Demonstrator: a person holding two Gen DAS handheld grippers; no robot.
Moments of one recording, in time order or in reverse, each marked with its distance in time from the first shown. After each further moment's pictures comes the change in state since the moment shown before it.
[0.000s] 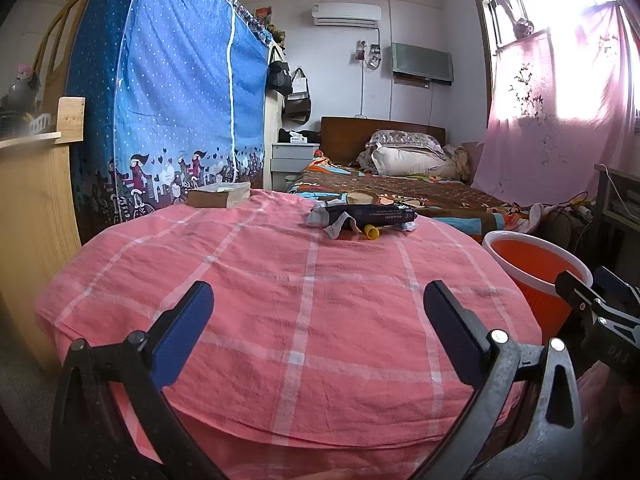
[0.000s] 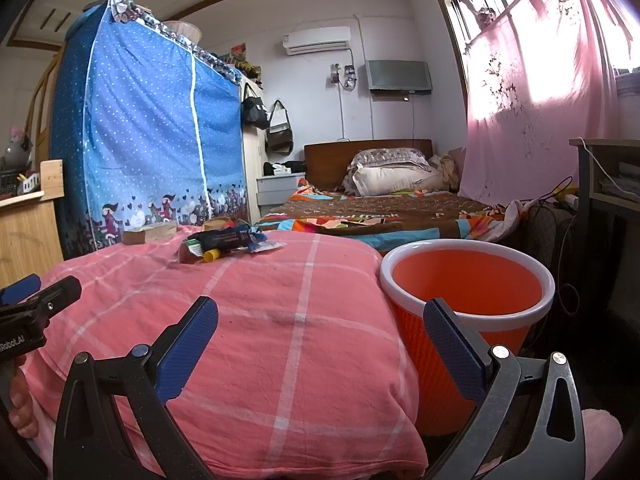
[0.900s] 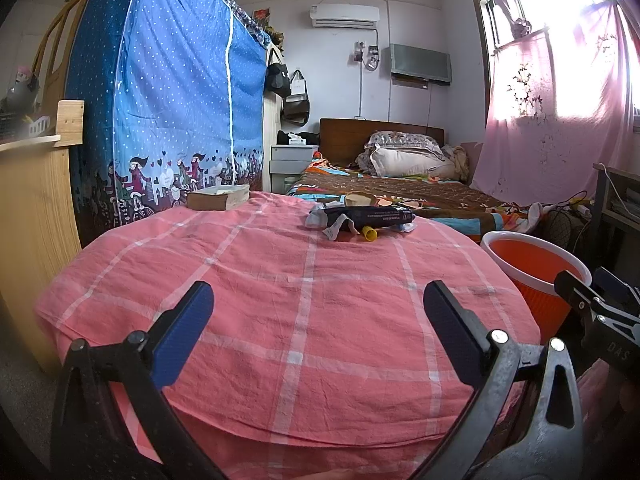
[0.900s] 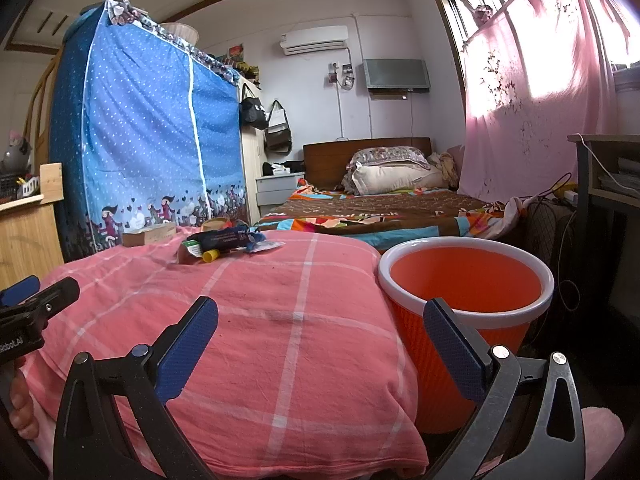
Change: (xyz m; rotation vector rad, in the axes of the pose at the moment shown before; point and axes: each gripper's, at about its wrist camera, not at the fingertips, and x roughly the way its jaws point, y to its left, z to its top) left arm 0.003 -0.003 -0.004 0.001 -0.002 0.003; right arm 0.000 -0.003 0.002 0.005 0.002 0.001
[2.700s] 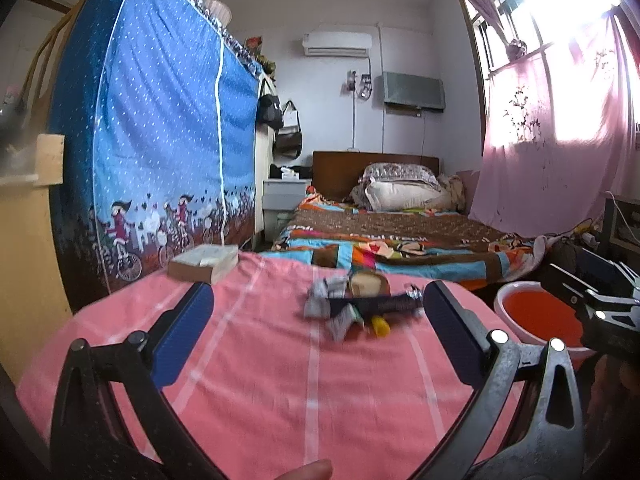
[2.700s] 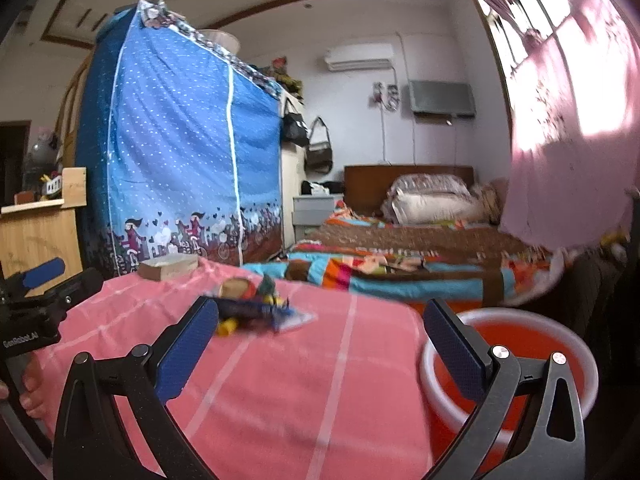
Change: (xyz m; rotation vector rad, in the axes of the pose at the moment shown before) left arm 0.060 -0.001 0.068 0.025 -0.130 -0.028; right arm 0.068 0.019 0.076 -0.098 -0.069 0.147
